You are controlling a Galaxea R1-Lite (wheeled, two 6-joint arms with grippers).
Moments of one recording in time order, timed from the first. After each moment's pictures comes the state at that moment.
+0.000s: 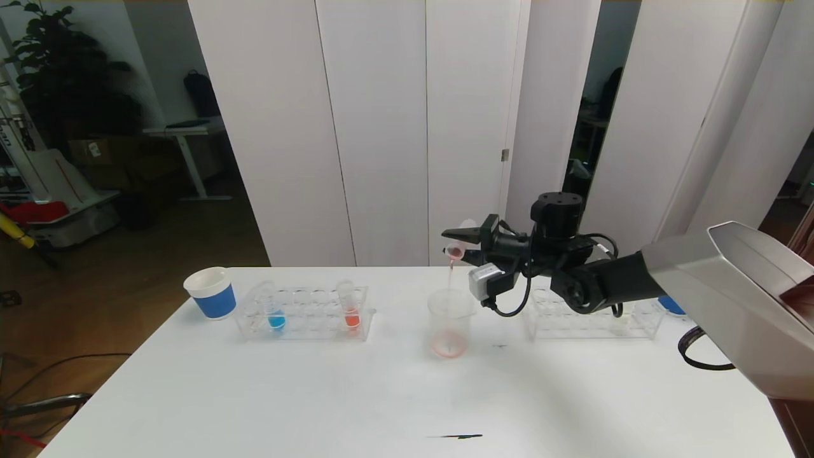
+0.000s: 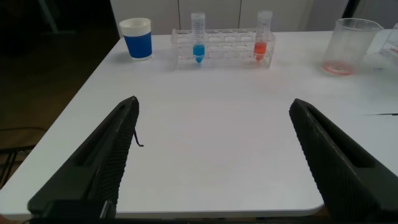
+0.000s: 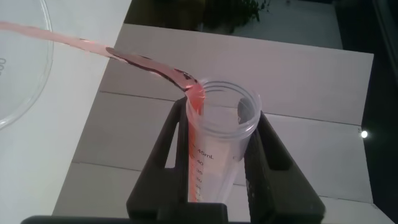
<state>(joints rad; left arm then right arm) 0.00 0.00 0.00 0.00 0.00 0.00 0.36 2.44 -1.64 -0.72 0.73 -1.68</state>
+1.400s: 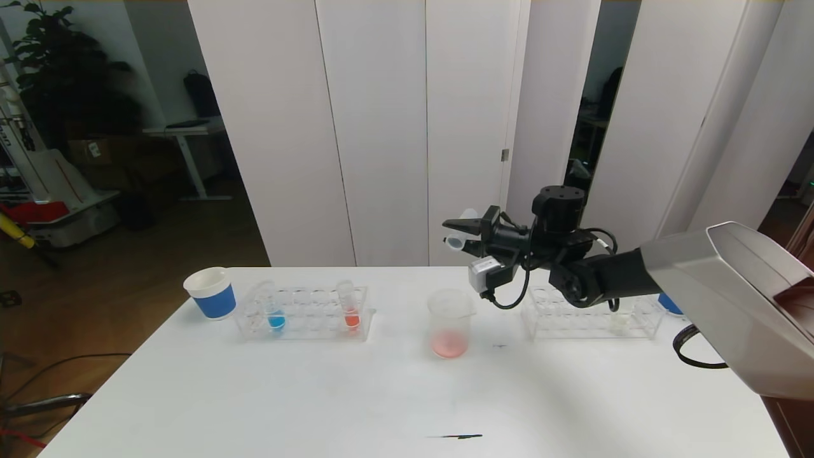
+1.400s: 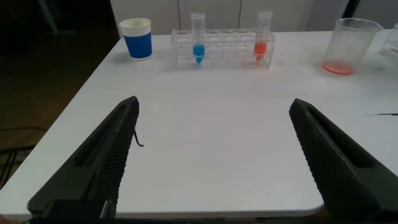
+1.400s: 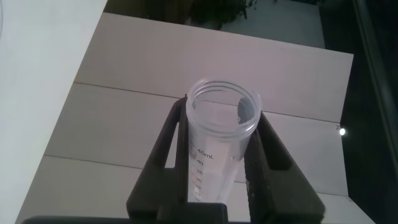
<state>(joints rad) 0.00 0.00 0.00 0.00 0.00 0.00 0.36 2.46 -1.70 -0.73 0.73 -1.70</state>
